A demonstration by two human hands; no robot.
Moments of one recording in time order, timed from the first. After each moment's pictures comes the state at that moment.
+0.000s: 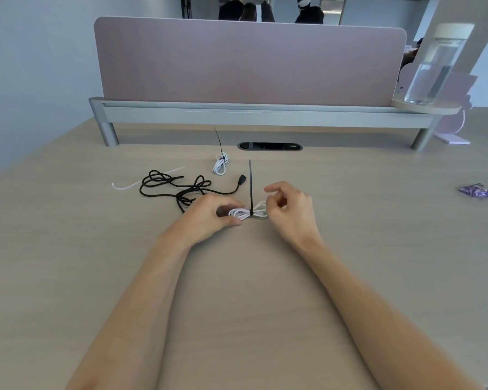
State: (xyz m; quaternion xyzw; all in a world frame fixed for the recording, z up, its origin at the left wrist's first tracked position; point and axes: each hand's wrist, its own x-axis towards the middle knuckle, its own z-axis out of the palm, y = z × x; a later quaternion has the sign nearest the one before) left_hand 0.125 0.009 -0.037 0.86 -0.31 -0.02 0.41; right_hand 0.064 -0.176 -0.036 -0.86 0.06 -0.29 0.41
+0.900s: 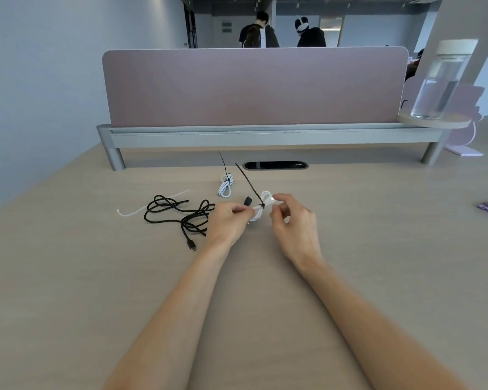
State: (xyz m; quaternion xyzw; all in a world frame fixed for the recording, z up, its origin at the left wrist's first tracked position) left_hand 0.146 -0.046 -0.028 0.81 -0.06 -0.01 0.58; right_hand 0.089 -0.174 -0.036 -0.85 0.07 -0.32 0.41
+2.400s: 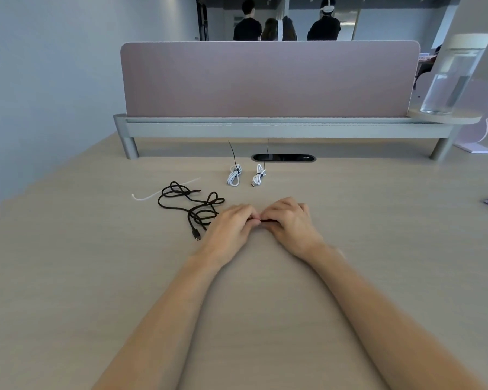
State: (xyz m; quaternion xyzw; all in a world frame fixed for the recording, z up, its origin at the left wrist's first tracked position) left_hand 0.112 -0.009 -0.050 0.87 -0.35 0.18 0.30; right_hand 0.086 -0.184 -0.055 -0.95 -0.13 -0.22 0.17
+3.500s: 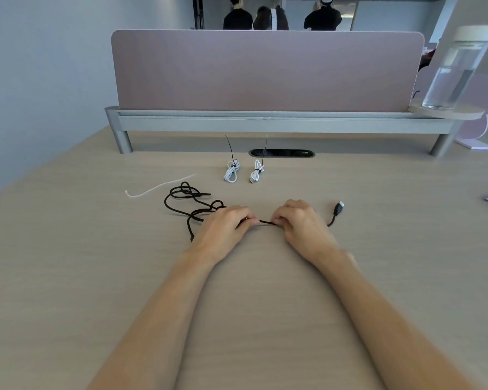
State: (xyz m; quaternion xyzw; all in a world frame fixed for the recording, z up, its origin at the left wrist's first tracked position) left_hand 0.118 -0.002 -0.050 0.90 -0.31 0.11 0.30; right_hand 0.075 -0.196 -0.050 -0.95 -0.09 -0.21 0.19
